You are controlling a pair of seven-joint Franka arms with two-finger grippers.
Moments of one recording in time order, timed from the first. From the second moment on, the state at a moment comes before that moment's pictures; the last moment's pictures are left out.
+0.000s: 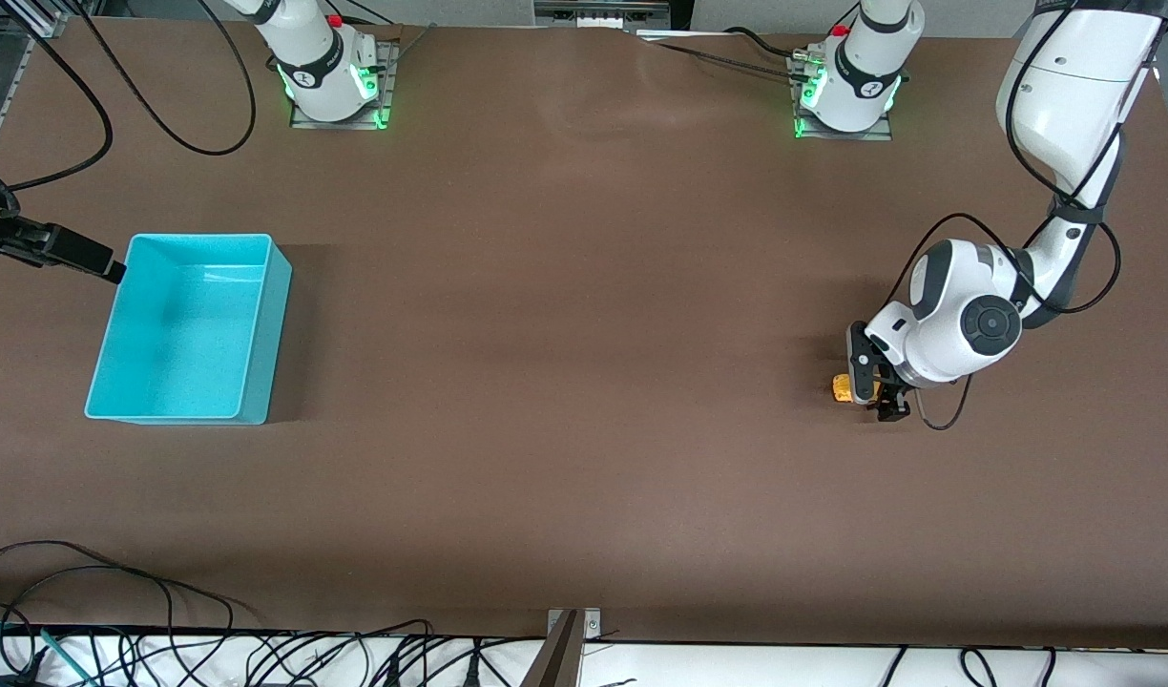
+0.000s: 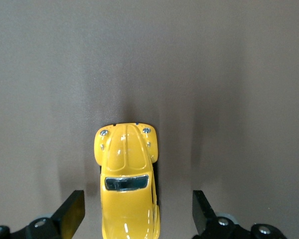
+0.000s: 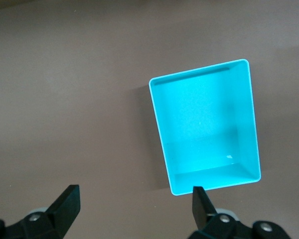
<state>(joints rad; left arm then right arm) 0.13 0.56 -0.18 -1.97 0.18 2.46 1.40 0.17 0.20 -0.23 -1.33 0.08 1.48 0.16</state>
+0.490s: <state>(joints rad) 0.13 0.56 -0.18 -1.97 0.18 2.46 1.40 0.17 0.20 -0.23 -1.33 0.08 1.48 0.16</state>
